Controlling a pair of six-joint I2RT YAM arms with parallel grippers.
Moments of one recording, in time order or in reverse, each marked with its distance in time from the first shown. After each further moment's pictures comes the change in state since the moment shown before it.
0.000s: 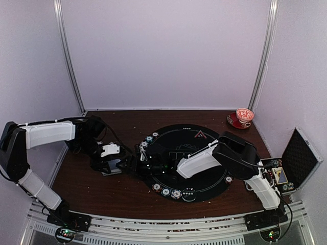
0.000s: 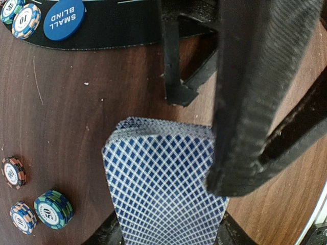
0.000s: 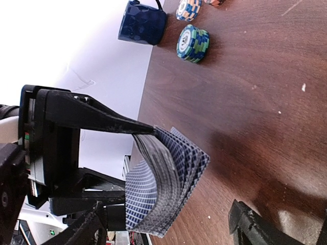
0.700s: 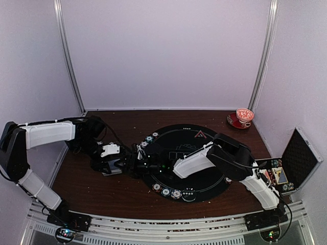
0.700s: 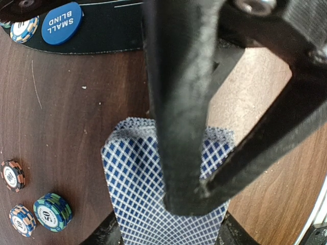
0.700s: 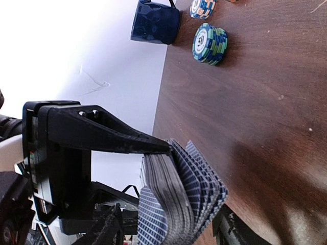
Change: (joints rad) left arm 0.000 0.000 0.000 -0.003 0.014 0.005; right arm -0.010 0.080 0.087 0.078 -0.057 0.084
